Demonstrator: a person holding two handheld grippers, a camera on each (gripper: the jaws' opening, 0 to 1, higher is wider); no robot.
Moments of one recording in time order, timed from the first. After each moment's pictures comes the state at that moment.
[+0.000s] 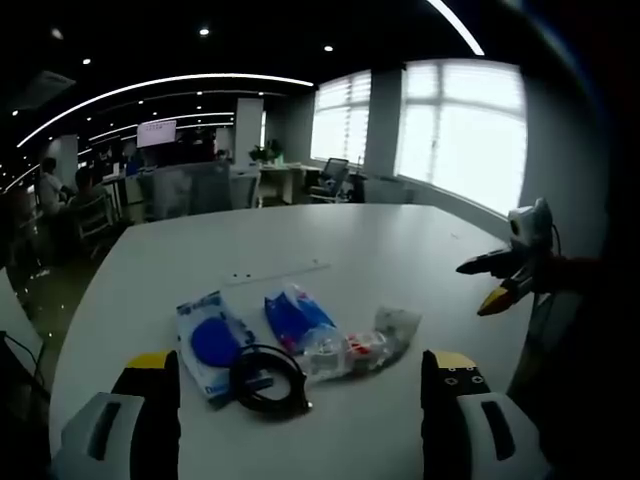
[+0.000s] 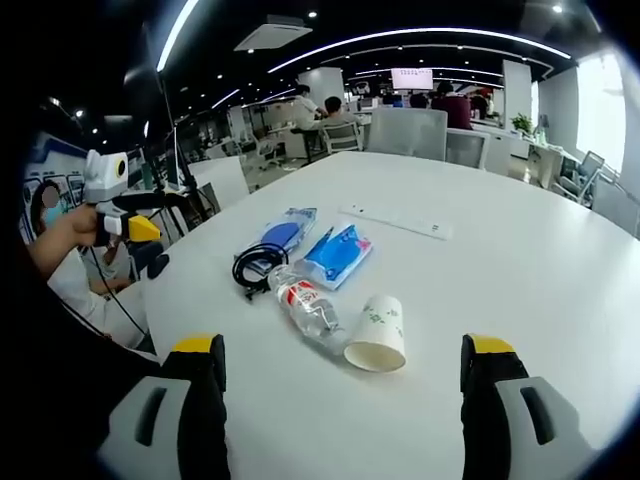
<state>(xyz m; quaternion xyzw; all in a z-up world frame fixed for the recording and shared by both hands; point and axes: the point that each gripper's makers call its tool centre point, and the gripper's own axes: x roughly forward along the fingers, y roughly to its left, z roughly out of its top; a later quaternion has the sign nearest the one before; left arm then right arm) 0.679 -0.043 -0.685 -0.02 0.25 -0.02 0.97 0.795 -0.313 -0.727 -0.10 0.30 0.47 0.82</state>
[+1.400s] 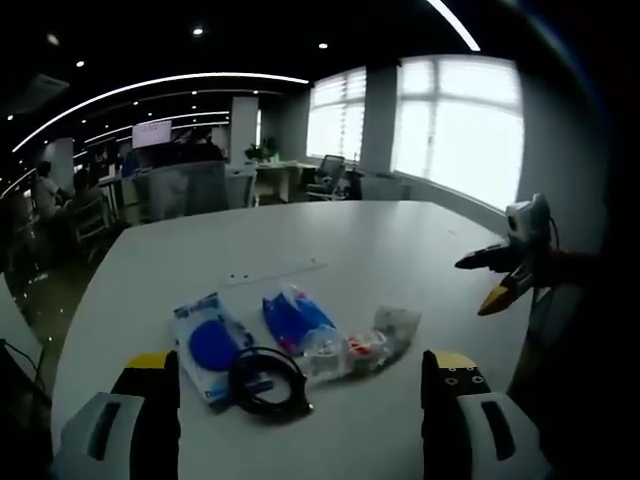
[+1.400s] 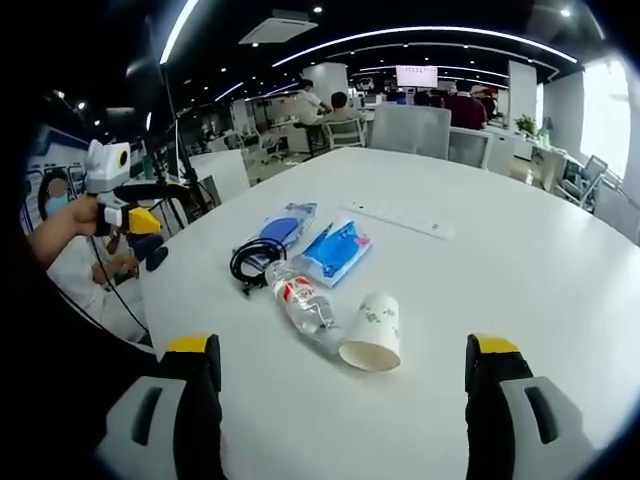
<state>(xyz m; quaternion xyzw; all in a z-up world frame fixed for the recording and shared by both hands) 0.685 -0.045 -0.685 -0.01 0.26 -0.03 0.97 0.798 -0.314 -0.728 -0.12 0.30 0.48 0.82</state>
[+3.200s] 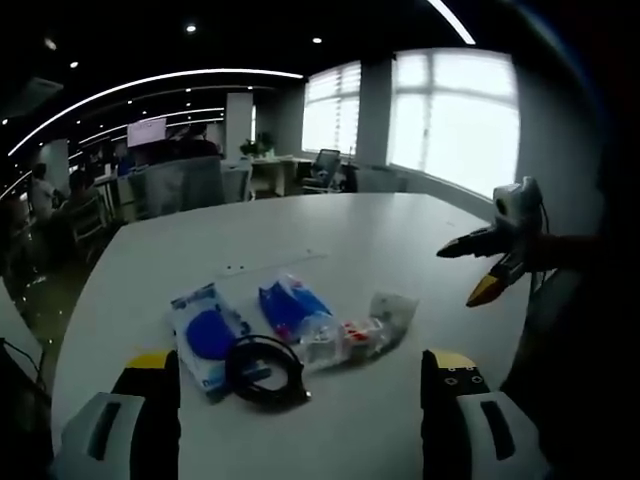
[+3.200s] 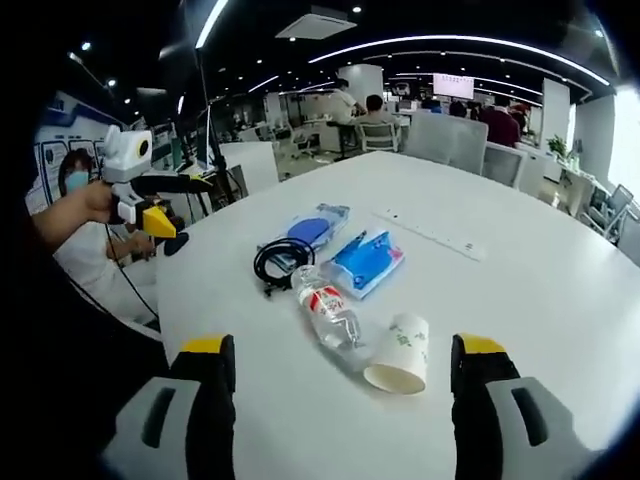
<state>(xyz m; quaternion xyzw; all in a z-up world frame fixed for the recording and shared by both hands) 0.672 -0.048 -0.695 -0.01 0.26 -0.04 0.96 0.787 -0.277 -0.727 -0.15 0.28 0.53 0.78</state>
